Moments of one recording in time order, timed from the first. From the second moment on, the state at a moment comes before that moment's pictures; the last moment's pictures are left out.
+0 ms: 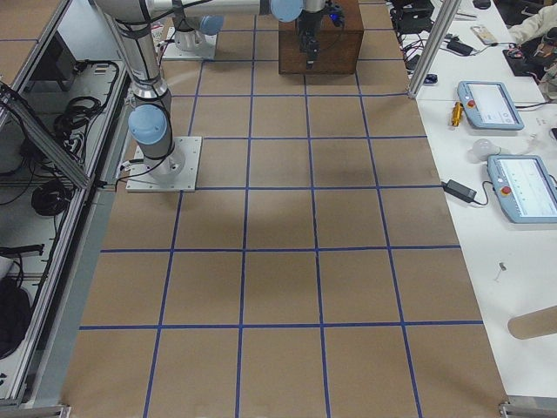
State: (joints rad) left arm -0.63 -1.89 -1.92 -0.90 1.58 2.47; right arm 1.70 -1.45 1.48 -1.58 -1.60 -0.05
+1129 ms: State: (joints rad) left arm -0.61 -1.99 -1.92 -0.79 1.56 2.50; right arm 1.70 -1.45 1.48 -1.58 -1.60 -0.05
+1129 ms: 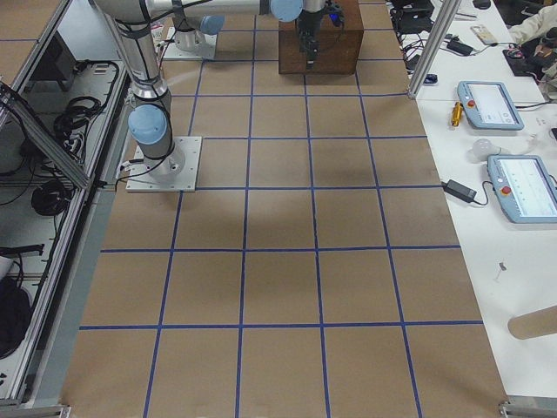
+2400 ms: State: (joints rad) left arm -0.61 -2.00 -1.92 -0.78 1.56 2.50; right arm 1.70 -1.45 1.48 -1.58 -1.60 -0.05
